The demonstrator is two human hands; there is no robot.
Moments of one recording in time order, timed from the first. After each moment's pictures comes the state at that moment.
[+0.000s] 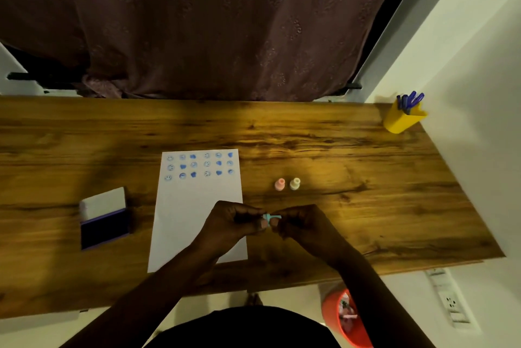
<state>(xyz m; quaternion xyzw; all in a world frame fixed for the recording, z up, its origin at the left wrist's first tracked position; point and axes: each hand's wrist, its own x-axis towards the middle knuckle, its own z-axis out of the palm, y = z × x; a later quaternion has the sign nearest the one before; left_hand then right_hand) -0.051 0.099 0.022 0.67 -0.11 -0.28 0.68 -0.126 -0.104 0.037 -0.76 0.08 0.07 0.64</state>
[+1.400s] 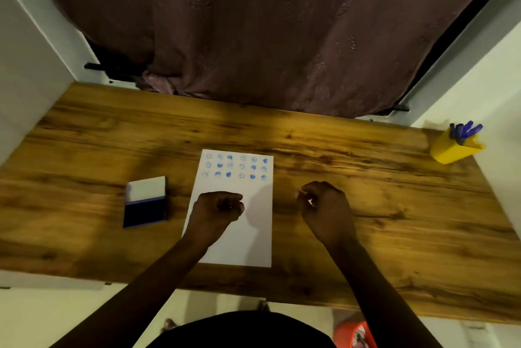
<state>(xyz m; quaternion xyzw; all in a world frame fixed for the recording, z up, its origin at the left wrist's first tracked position) -0.025 0.166 0.020 0.78 0.06 -0.15 0.61 -0.058 -0.081 0.049 -0.96 0.10 -0.07 0.25</state>
